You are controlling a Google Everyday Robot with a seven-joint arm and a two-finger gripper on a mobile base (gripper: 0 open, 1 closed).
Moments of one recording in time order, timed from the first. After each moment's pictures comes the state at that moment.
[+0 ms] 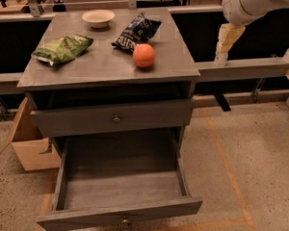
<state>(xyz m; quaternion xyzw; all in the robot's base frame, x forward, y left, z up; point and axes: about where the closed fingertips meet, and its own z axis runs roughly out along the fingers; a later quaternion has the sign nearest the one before) 0.700 -0.200 1.015 -0.70 0.54 -0.29 0.37</state>
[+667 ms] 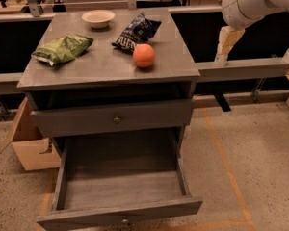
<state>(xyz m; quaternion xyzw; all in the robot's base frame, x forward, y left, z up) 0.709 -0.202 1.007 -0.70 0.53 -0.30 0.36</state>
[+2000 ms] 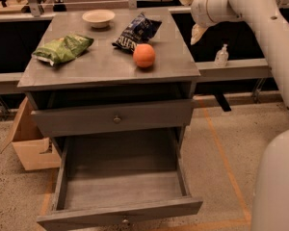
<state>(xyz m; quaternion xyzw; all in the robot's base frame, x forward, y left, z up) 0.835 -0.135 0.969 -0.79 0.30 -0.32 0.43</state>
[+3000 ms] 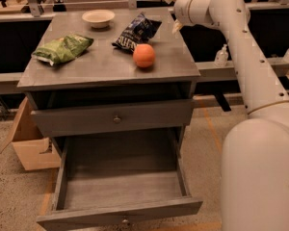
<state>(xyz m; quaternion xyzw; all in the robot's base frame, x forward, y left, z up) 0.897 -0.082 0.976 -0.75 0.18 -0.39 0.51</state>
